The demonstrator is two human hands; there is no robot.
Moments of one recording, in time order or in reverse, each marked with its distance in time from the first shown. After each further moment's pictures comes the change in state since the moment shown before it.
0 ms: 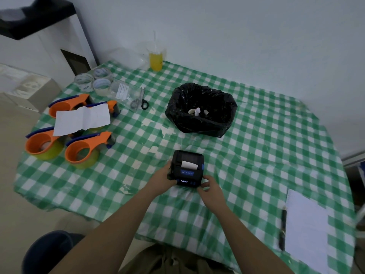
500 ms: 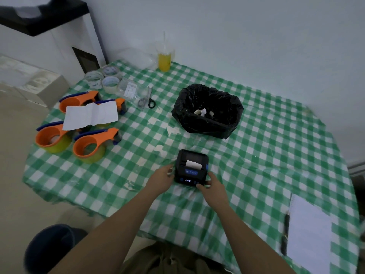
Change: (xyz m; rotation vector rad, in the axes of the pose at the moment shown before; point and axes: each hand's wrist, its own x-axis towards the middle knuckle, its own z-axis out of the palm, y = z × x) left_hand -0.008 -0.003 -0.003 0.126 0.126 -0.114; right_hand -0.002 -0.016 -0.002 -0.059 0.032 -0.016
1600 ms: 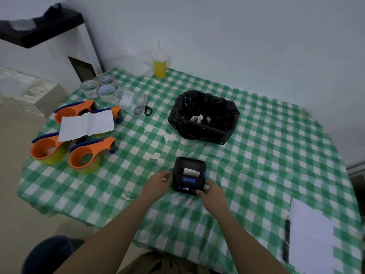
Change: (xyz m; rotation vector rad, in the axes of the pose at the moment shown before) left_hand 0.009 0.001 -0.007 0.061 0.053 0.023; right_hand 0.010 -0.006 -0.004 -0.094 -0.034 0.033
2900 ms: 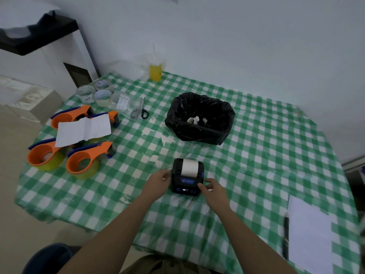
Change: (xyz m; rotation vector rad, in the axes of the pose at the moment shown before) left_hand 0.003 0.007 -0.001 -0.058 0.023 0.029; right_hand 0.004 0.011 -0.008 0.132 0.083 -0.039
